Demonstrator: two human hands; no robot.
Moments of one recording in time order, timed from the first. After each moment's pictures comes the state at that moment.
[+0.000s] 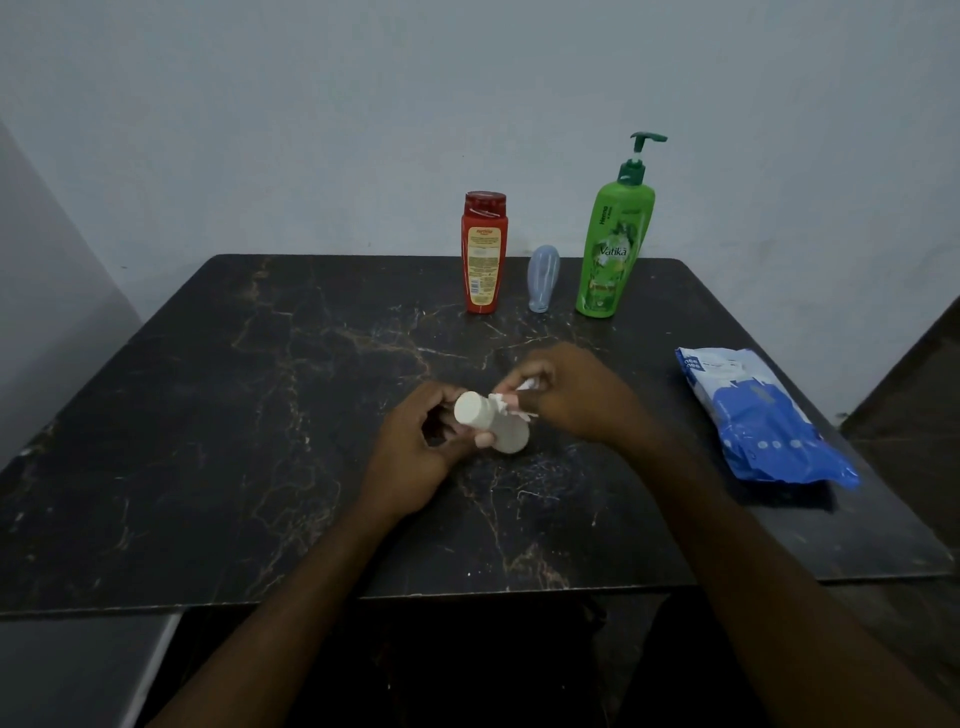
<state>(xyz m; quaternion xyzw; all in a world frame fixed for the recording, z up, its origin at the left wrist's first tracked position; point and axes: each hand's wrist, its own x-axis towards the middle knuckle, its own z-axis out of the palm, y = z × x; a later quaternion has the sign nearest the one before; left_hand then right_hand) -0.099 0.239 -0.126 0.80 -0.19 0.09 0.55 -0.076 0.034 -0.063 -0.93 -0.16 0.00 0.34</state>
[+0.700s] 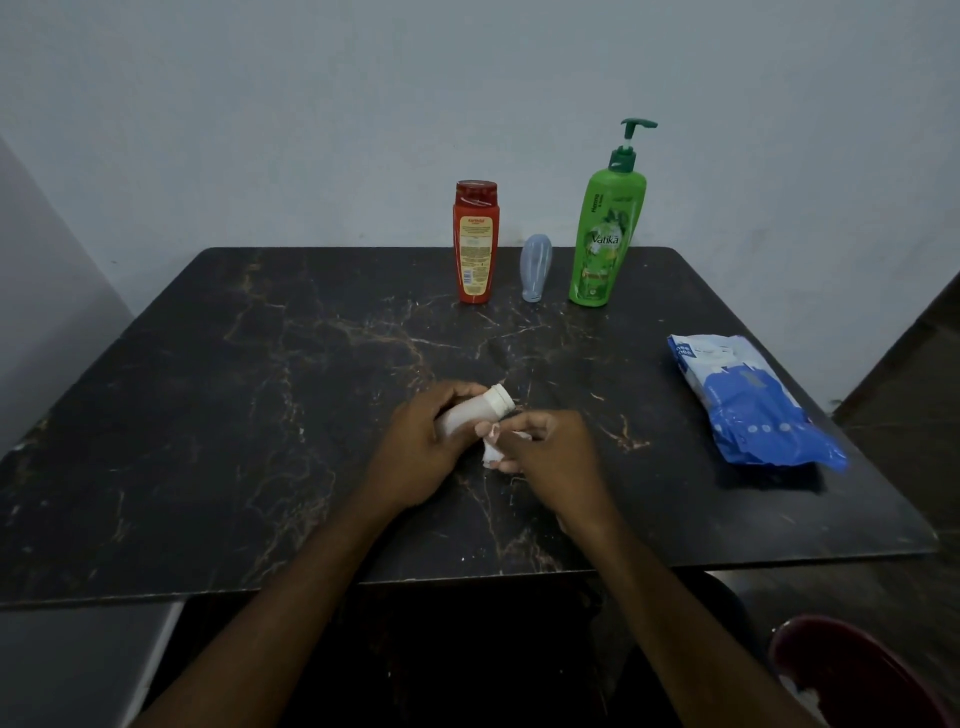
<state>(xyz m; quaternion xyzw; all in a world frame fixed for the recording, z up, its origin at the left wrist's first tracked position) -0.096 0.233 -0.133 0.83 -0.23 0.07 0.50 -0.134 0.066 -0.126 -0.76 0.08 -0.03 0.65</state>
